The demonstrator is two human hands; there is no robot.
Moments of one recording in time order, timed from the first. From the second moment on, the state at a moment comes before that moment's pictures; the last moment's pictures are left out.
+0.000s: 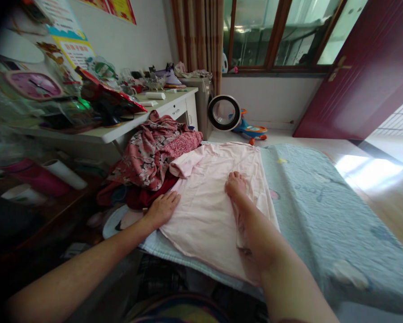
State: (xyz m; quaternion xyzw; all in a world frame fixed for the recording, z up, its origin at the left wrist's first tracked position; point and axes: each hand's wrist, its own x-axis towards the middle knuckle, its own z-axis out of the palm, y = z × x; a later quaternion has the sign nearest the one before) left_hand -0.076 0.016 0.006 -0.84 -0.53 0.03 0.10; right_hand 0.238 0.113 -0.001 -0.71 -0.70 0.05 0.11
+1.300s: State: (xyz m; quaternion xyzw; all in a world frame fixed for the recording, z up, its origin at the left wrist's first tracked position) left_hand 0.020 0.063 0.030 -0.82 -0.51 -0.24 -0.06; right_hand 0.242 0.022 0.027 -0.56 -0.67 0.35 0.33
